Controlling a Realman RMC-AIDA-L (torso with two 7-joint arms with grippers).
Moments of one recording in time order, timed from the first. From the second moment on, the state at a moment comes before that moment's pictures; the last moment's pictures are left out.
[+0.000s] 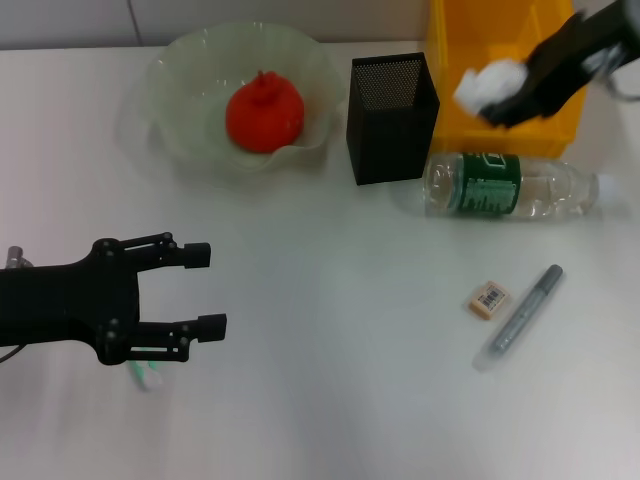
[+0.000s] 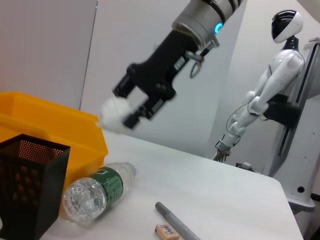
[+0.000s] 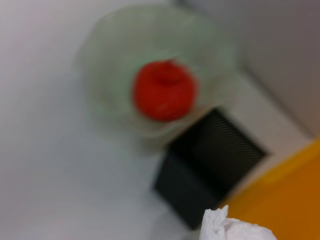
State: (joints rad) left arm -0.33 -1.99 0.94 0.74 1.77 1.79 -1.31; right arm 0.76 2.08 -1.09 -1.49 -2.67 -1.64 2.32
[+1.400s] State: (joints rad) left arm -0.34 -1.99 0.94 0.74 1.77 1.78 -1.32; right arm 0.71 2.08 -1.02 -1.33 -2.72 -1.44 2.10
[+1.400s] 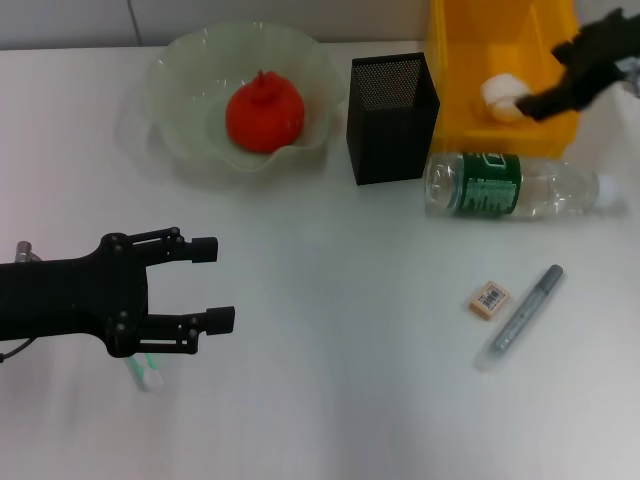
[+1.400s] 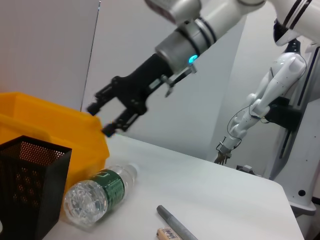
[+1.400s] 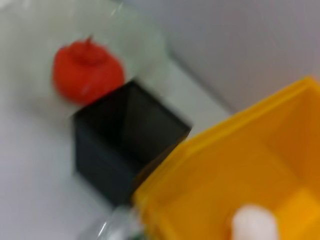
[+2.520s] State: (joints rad) left arm -0.32 -2.03 0.89 0.74 1.77 1.75 -1.32; right arm 0.71 2.06 -1.17 -1.20 -2.92 -1.48 1.83
